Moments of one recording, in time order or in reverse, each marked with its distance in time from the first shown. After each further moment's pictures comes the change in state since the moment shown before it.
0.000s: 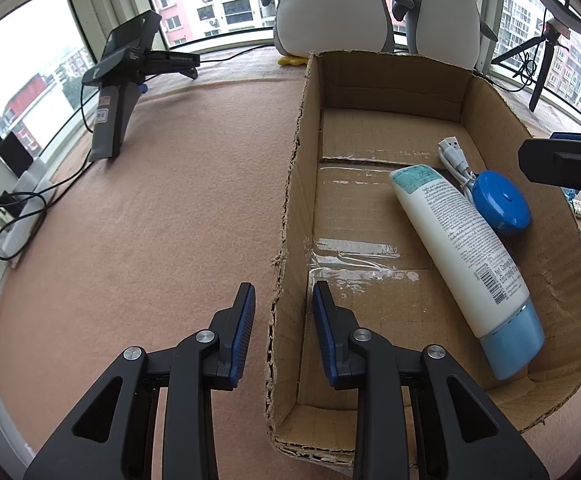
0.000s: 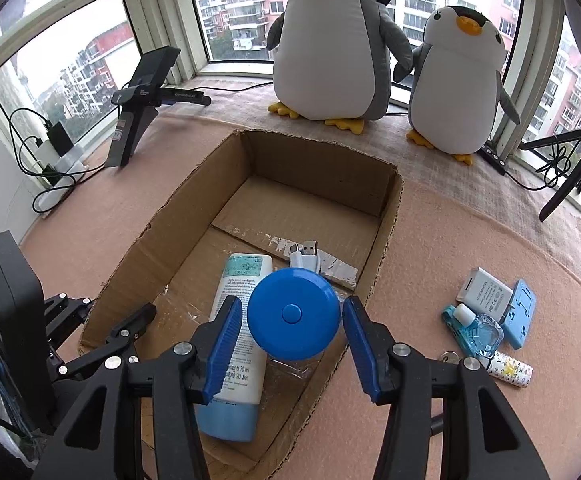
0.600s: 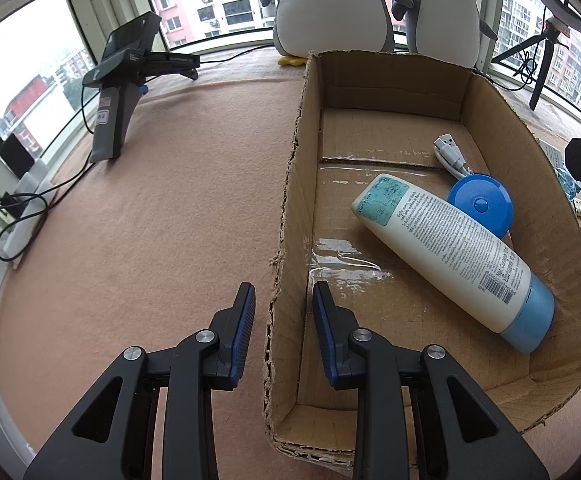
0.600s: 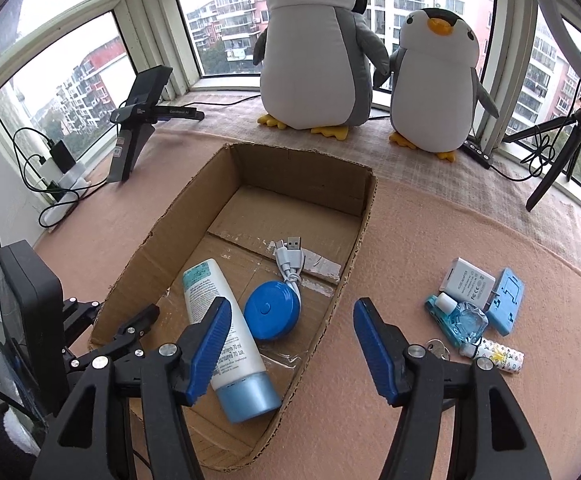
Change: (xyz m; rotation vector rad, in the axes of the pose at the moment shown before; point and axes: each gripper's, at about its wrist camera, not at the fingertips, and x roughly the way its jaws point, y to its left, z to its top) left arm 0.001 0.001 0.000 0.000 -0.001 0.001; right arm -0.020 -0.021 -0.010 0.093 -0.029 -0.006
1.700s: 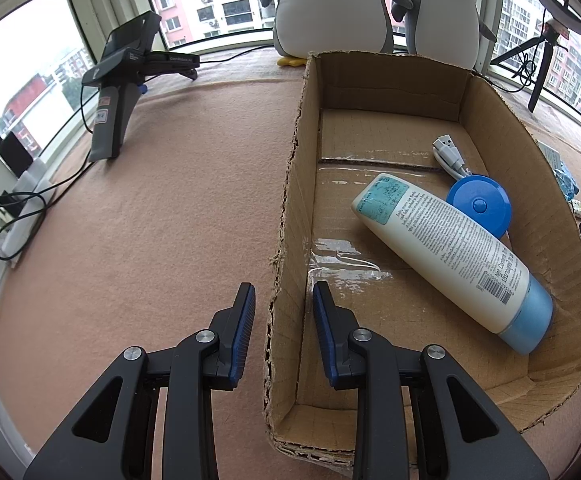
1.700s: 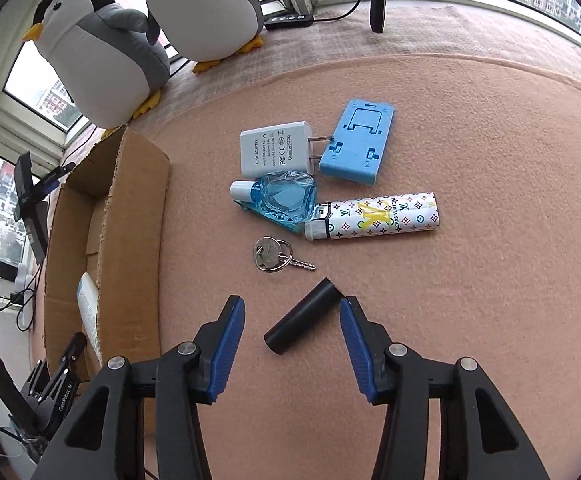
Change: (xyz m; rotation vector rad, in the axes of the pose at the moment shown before) left arm 0.000 -0.001 0.001 -0.004 -0.001 -0.004; right arm 0.022 -0.137 -0.065 0.560 0.152 -0.047
